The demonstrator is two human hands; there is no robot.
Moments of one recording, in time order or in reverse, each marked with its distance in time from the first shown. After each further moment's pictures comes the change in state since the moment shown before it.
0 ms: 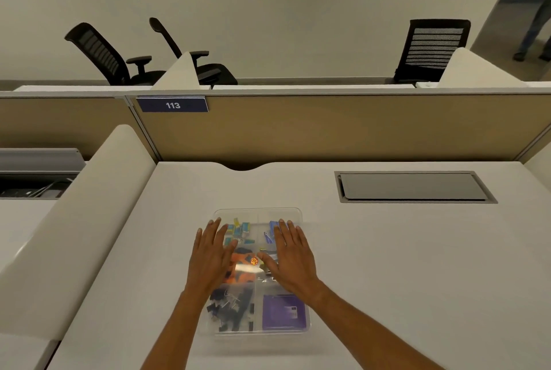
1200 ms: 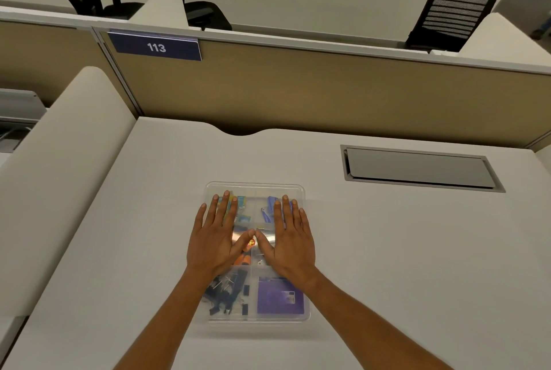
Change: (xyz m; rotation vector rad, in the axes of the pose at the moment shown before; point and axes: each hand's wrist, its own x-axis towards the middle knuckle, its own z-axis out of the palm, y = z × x) left_hand 0.007 0.010 0.032 0.176 -0.006 0.071; right_hand 0.014 0.010 0.037 -0.143 0.075 0.066
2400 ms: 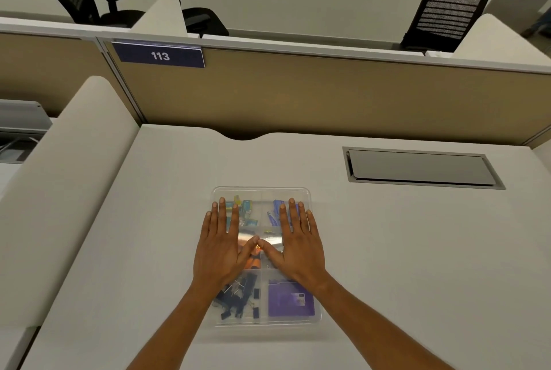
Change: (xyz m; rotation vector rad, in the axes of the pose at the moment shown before) left_hand -0.012 -0.001 -0.008 -0.043 -0.020 -0.045; right_hand -0.005 -0.003 -0.009 -0.036 -0.041 -0.012
